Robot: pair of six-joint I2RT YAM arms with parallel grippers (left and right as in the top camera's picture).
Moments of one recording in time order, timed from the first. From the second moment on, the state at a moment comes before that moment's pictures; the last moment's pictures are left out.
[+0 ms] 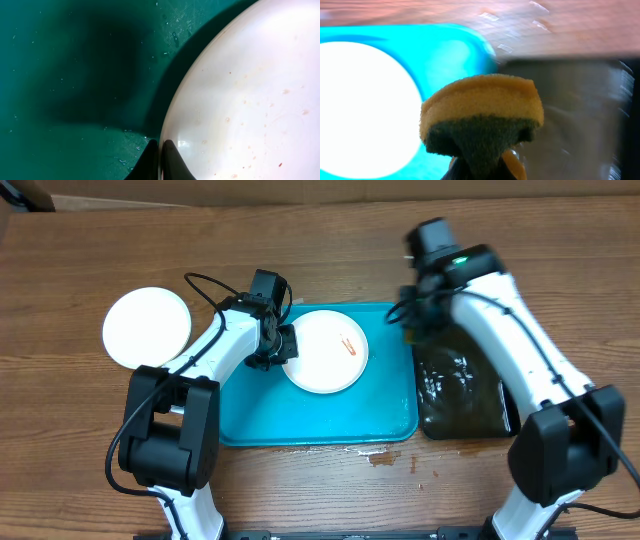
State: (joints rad) left arm -0.27 1.95 1.29 -0.73 0.07 -0.41; right arm 0.39 1.88 1.66 -1.06 0.05 0.33
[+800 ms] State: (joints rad) left arm -0.27 1.95 1.29 -0.73 0.07 -0.41; right arm 0.68 2.14 1.66 -0.85 0.32 0.32
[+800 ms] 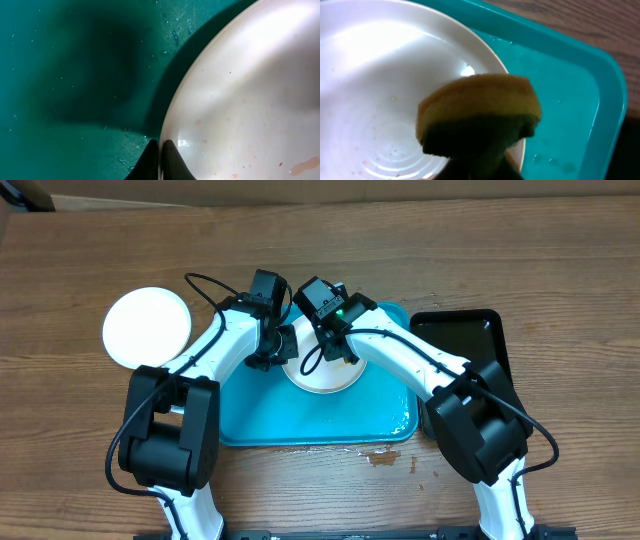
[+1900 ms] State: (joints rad) left arm -0.27 1.95 1.29 -0.73 0.07 -0.41; right arm 0.66 2.14 1.65 -0.85 0.27 0.41
